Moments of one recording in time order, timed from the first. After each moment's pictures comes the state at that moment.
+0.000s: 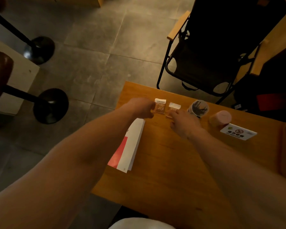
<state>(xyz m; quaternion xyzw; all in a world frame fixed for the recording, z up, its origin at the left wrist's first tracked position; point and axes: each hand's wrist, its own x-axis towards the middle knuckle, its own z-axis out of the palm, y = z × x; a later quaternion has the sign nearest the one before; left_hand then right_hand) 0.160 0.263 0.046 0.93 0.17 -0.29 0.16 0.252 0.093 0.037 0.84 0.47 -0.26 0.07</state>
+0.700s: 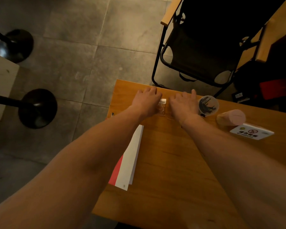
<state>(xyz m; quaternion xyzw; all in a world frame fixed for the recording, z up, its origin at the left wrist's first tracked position) 0.201 0.275 -0.017 0.97 0.14 -0.20 0.09 0.285 0.154 -0.004 0.85 0.46 -0.18 0.18</state>
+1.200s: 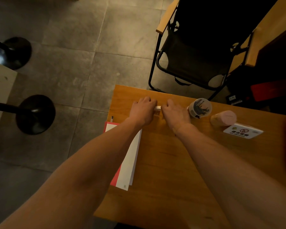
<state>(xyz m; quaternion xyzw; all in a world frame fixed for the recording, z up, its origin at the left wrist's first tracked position) 0.181 0.261 -0.009 0.94 0.22 -0.14 0.20 0.257 0.149 0.012 0.87 0.45 -0.21 0.07</state>
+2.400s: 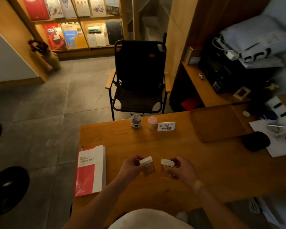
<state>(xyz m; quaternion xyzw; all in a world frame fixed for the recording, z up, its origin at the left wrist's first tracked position) 0.067 0.040 0.128 0.70 0.30 -0.15 0.63 0.147 -0.166 0.141 0.80 0.00 -0.37 -0.48</state>
